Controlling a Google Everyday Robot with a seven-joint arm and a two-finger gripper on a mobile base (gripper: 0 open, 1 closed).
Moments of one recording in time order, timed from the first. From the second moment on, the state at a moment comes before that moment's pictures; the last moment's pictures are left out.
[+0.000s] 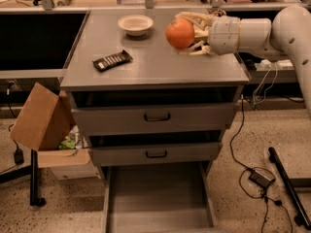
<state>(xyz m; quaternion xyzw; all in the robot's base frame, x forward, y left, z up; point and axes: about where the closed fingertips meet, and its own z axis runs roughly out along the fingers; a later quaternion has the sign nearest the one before) 0.680 -0.102 0.958 -0.68 0.32 0.06 0.66</state>
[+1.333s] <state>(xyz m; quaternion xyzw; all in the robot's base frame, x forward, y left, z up) 0.741 -0.075 0.867 -0.61 0.47 0.22 0.60</state>
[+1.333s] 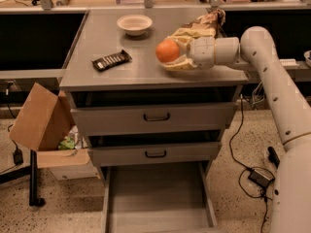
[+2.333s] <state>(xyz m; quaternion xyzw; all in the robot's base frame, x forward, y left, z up) 0.785 -0.124 0.869 -0.60 0.51 0.17 0.60</state>
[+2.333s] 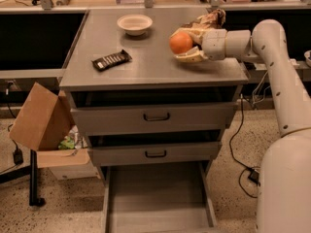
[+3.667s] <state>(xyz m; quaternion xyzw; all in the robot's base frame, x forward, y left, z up) 0.791 -0.124 0.873 -0.61 0.51 0.17 0.59</state>
